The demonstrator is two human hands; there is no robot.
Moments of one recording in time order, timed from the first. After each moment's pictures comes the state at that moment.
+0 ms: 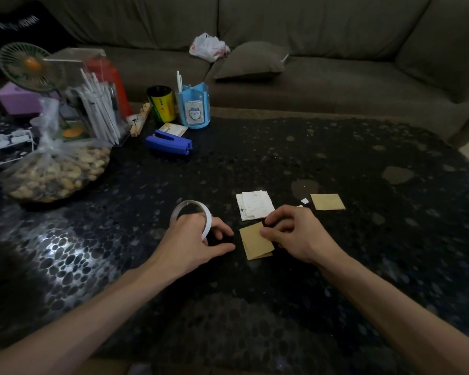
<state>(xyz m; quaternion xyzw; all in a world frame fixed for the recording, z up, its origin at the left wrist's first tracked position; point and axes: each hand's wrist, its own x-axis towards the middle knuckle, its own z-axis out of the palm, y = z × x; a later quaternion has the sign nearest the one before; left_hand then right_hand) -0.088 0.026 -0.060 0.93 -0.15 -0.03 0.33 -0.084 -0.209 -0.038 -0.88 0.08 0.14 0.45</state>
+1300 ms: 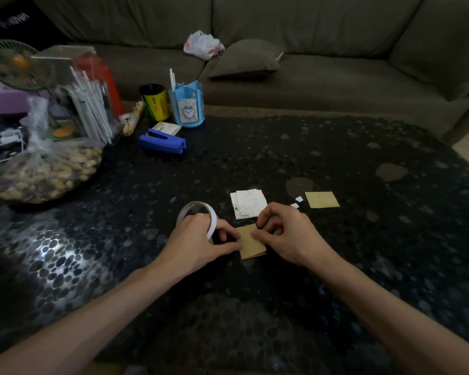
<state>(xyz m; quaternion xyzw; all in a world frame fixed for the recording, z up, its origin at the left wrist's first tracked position) -0.085 0.006 -0.063 0.92 -0.16 -0.04 0.36 -0.090 -0.208 -0.039 -0.93 -0.01 0.08 0.36</state>
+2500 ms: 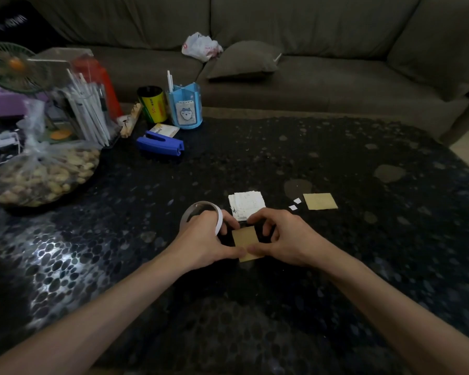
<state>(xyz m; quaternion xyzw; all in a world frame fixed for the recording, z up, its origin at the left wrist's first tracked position) -0.073 -0.008 -0.053 0.93 -0.11 -0.13 0.34 -0.083 -0.214 -0.032 -0.94 -0.07 0.15 0.28</state>
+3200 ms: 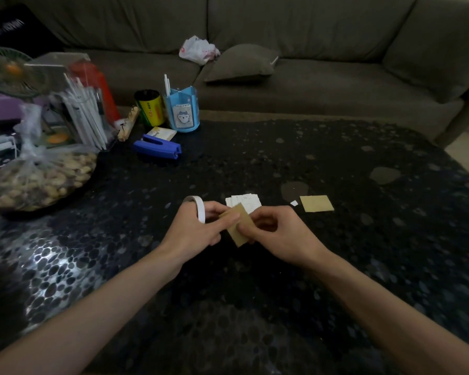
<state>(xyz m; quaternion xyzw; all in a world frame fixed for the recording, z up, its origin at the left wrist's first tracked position) -0.078 -0.011 -0.035 0.79 0.00 -0.12 0.61 -0.084 -0.208 -0.034 -0.86 -0.06 0.10 0.50</state>
